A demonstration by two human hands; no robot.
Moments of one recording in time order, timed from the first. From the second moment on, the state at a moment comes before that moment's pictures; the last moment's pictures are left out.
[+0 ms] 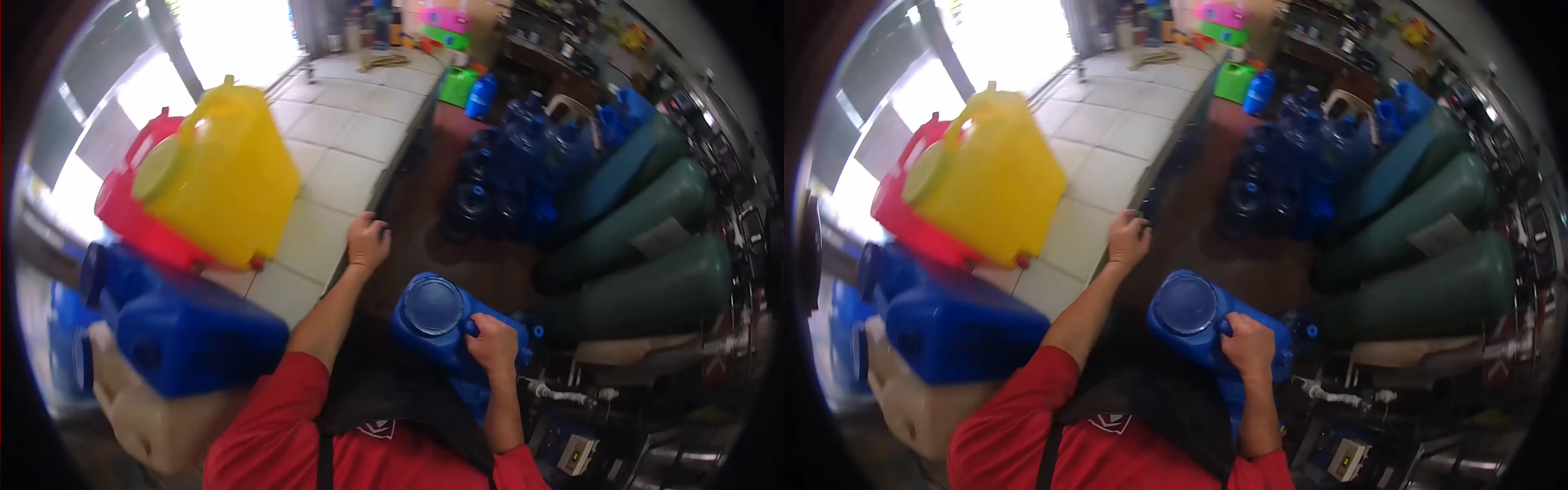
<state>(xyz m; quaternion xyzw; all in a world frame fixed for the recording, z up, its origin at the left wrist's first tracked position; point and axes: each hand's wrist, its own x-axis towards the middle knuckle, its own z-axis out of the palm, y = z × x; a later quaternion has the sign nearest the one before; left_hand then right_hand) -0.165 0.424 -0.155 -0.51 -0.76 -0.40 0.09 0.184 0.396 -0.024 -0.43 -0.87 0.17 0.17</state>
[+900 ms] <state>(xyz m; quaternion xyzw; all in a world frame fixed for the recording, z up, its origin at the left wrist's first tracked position) 0.007 0.053 0.064 -0.54 -0.46 -0.63 -0.33 0.248 0.221 0.165 -0.12 -0.94 0.26 0.18</state>
